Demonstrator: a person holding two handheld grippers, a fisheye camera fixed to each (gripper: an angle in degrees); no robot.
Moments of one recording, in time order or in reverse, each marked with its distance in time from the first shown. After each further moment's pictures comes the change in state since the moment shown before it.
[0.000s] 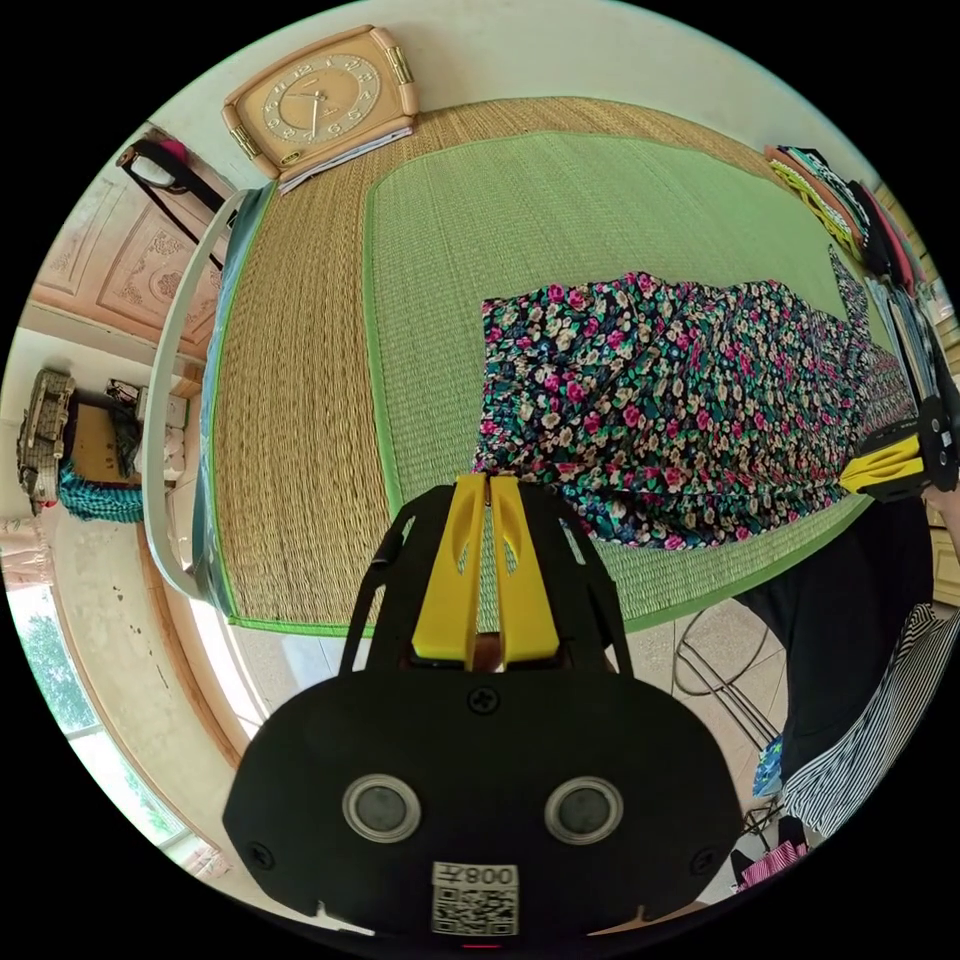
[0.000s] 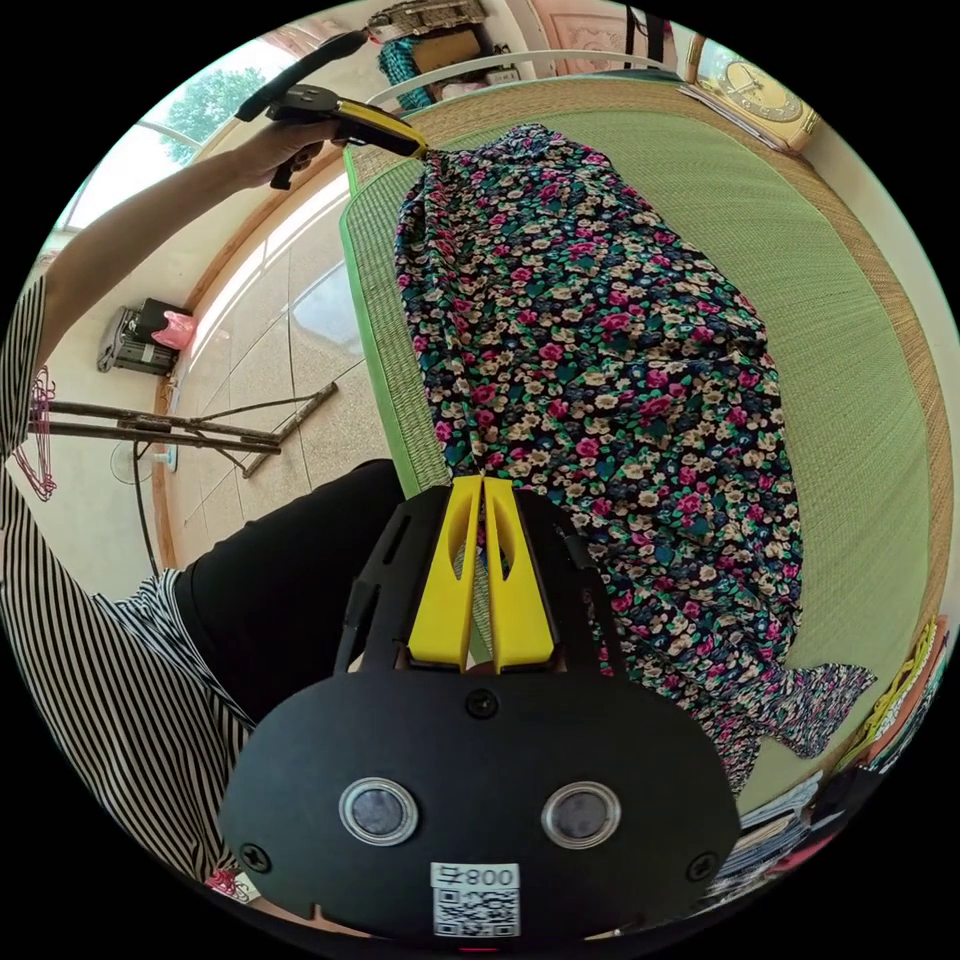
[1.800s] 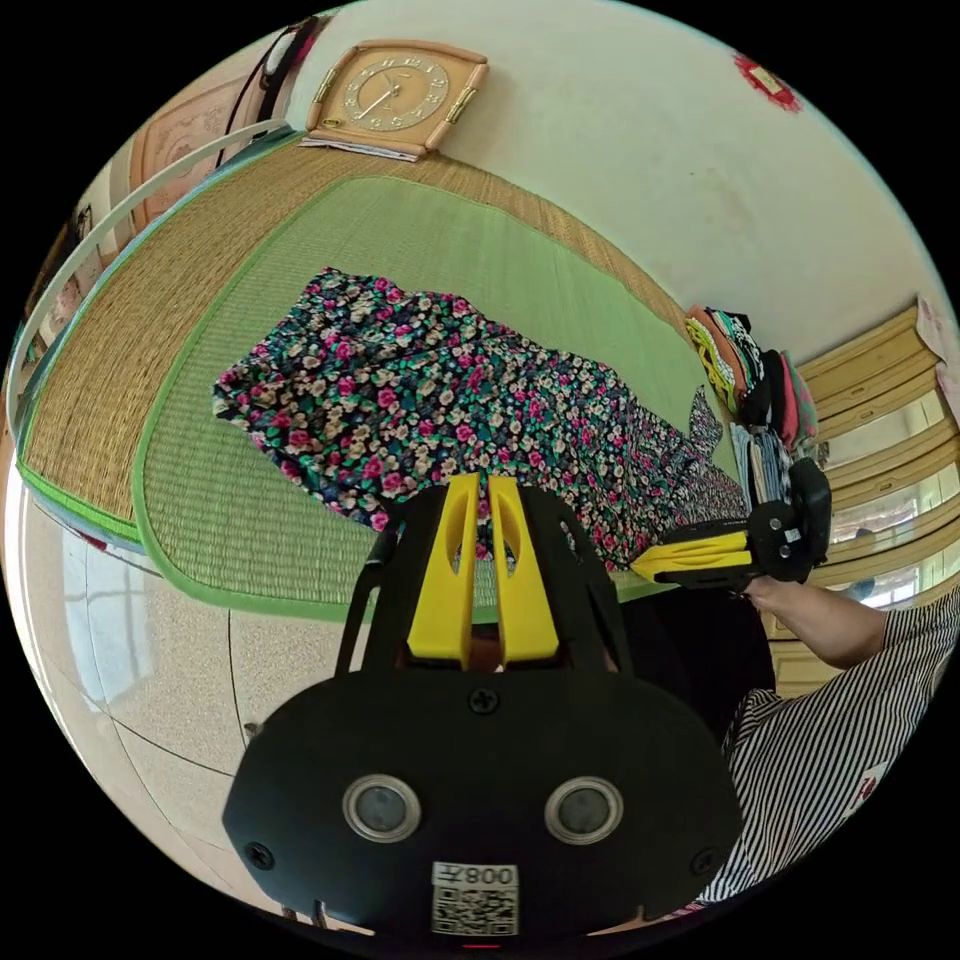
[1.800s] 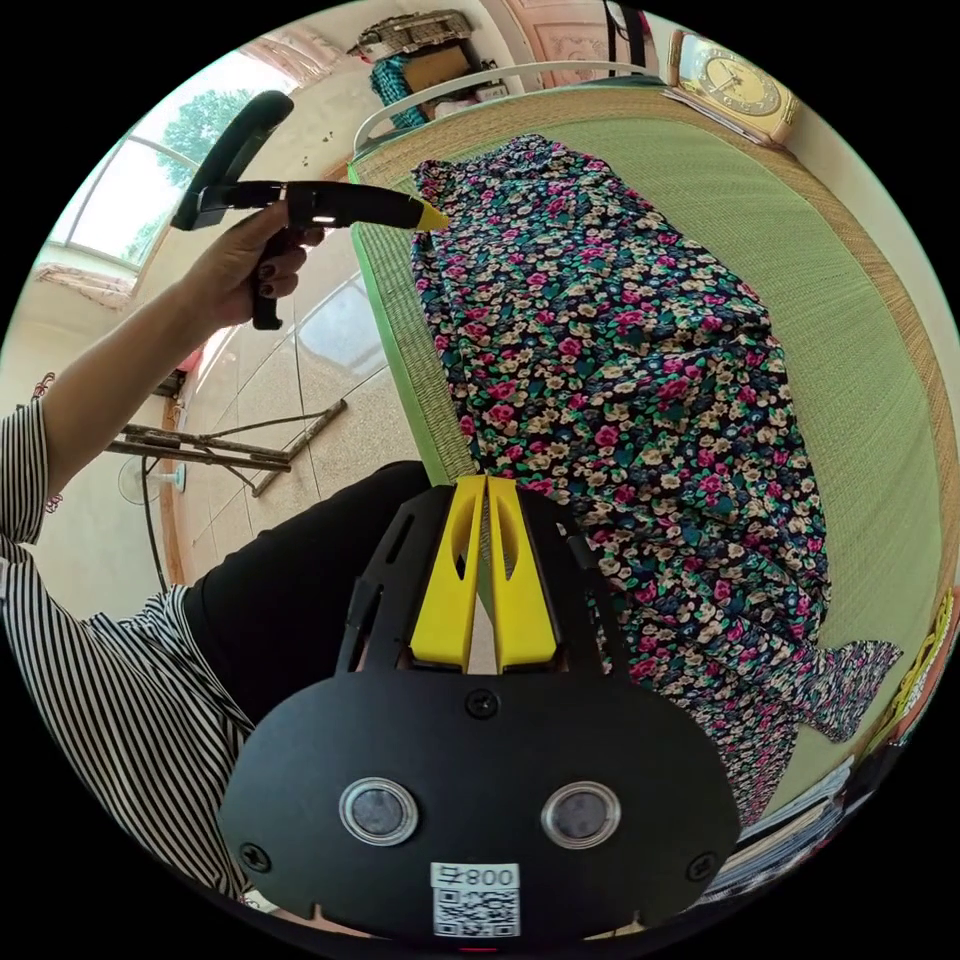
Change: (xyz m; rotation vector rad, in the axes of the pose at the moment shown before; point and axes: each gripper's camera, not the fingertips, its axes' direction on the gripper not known) left arm 0.008 0.239 0.143 0.236 0.531 -0.277; right arm -0.031 0.015 0.067 0.062 -0.034 0.038
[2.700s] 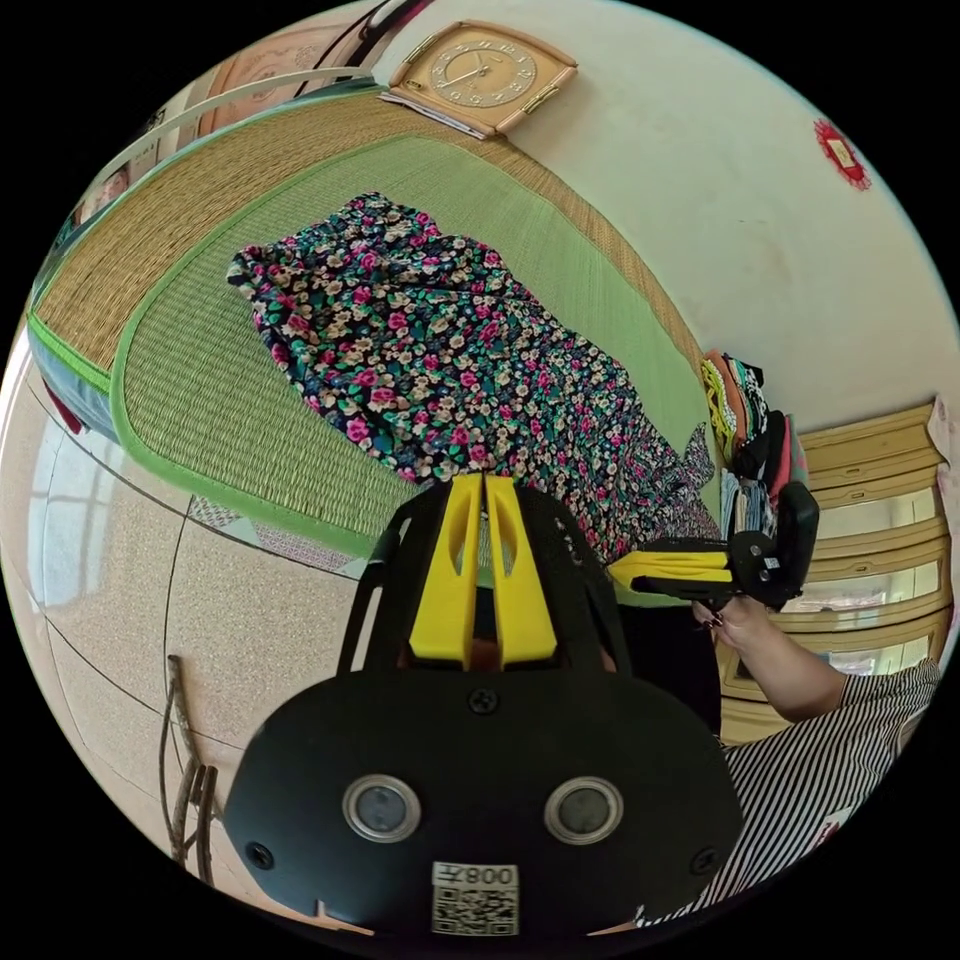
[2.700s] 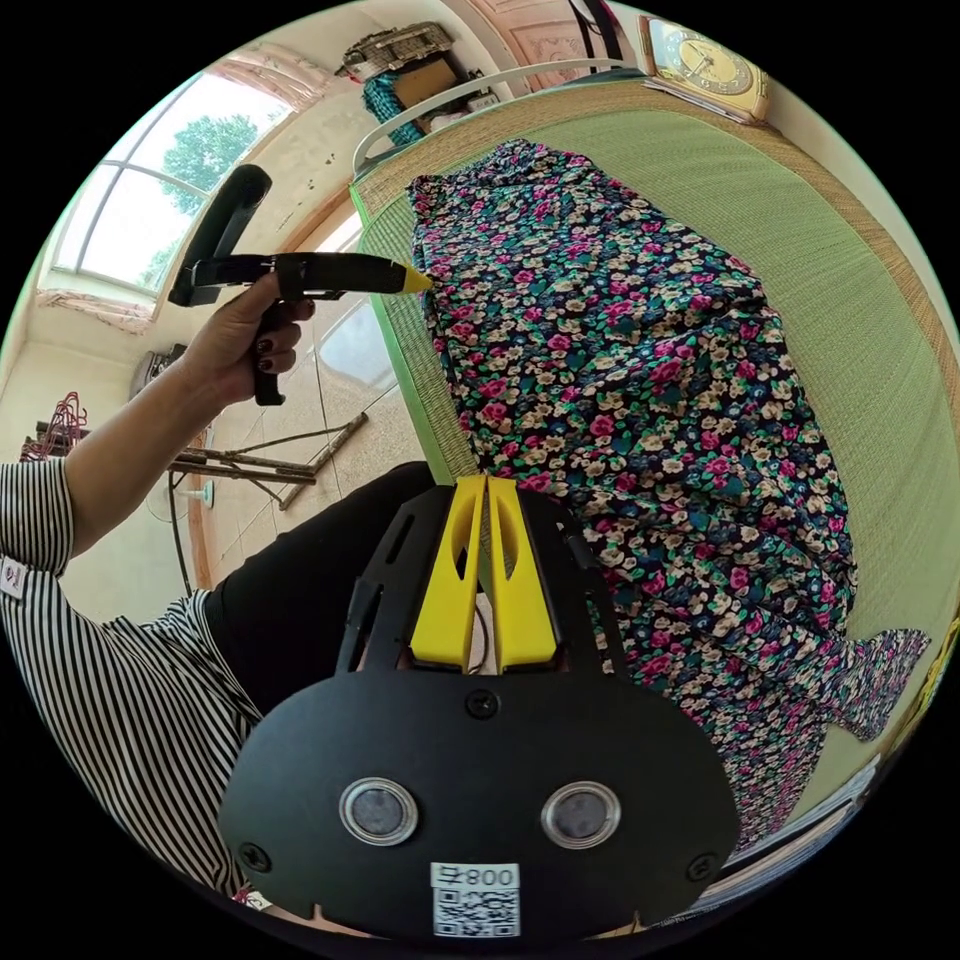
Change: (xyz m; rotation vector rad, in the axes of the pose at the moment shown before) left arm -0.052 0.069 0.045 0.037 0.066 -0.263; right arm 0.071 0.018 0.011 0.032 -0.085 0.027
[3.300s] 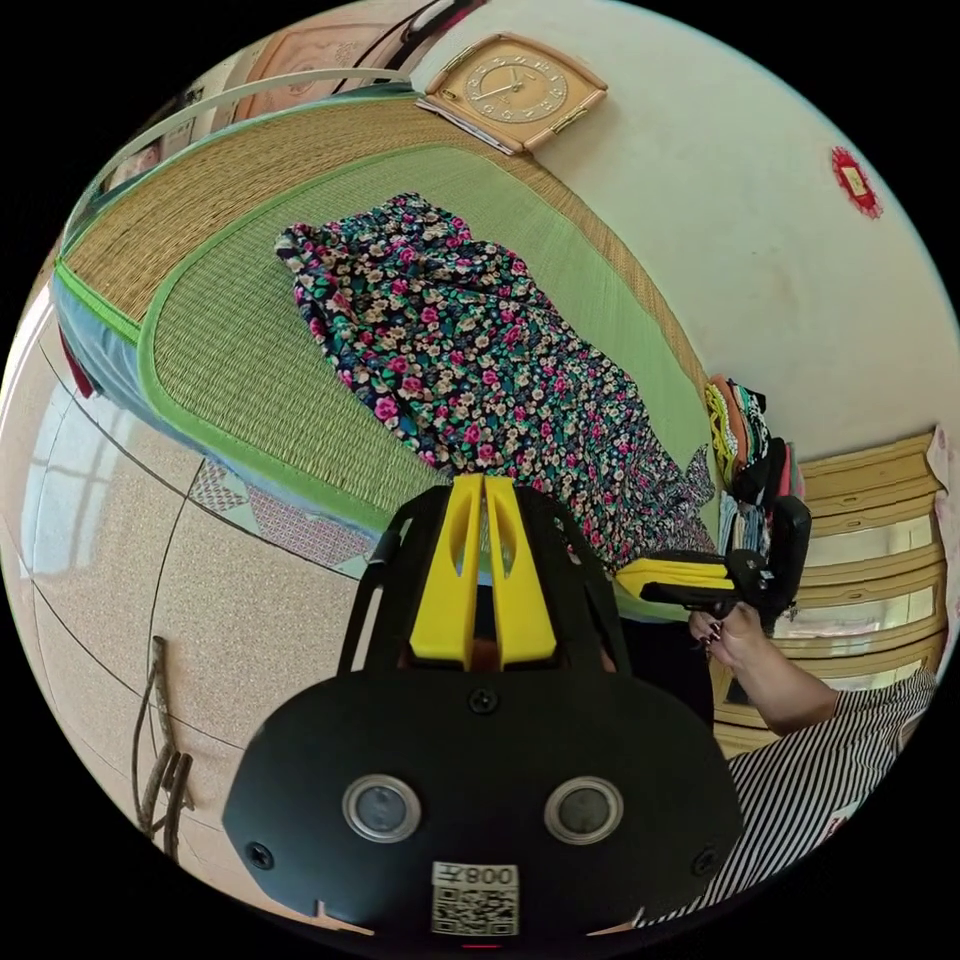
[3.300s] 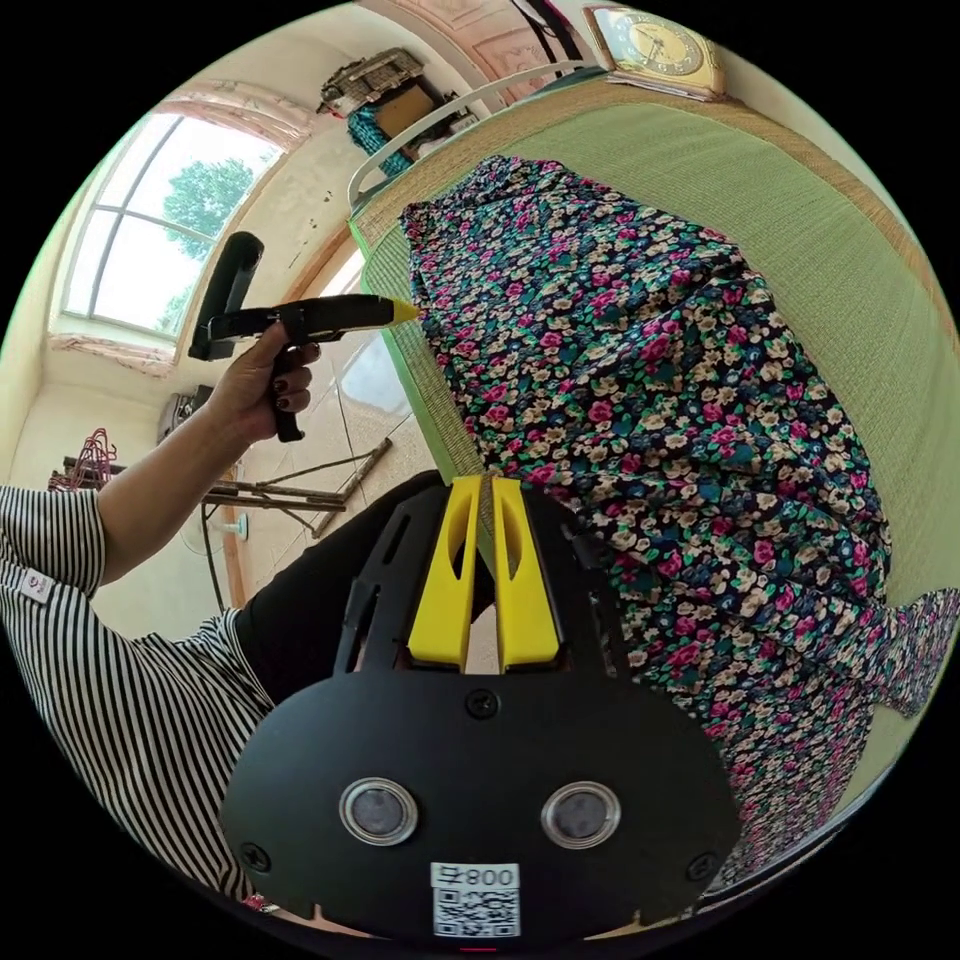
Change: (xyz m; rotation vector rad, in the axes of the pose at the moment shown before) left arm -0.006 0.028 0.021 0.069 0.005 -0.056; right arm 0.066 0.028 -0.007 0.077 -0.147 0.093
